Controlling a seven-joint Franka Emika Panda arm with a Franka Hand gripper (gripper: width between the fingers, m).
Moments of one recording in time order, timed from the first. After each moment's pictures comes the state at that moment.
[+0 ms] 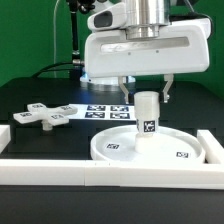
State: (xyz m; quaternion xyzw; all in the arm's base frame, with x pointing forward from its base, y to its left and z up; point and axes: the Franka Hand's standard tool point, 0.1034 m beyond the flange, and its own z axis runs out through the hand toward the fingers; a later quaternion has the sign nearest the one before) arm 0.567 0.031 0.092 -0.98 0.17 -0.10 0.05
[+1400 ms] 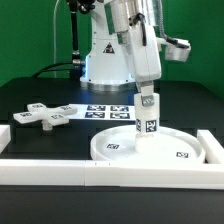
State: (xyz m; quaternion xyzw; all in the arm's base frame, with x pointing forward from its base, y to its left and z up) arm 0.563 0.041 0.088 -0.63 0.76 0.03 0.13
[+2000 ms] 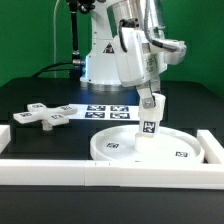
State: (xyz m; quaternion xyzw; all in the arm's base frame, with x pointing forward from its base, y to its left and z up) arm 0.562 0.042 0.087 -0.56 0.81 0.05 0.14
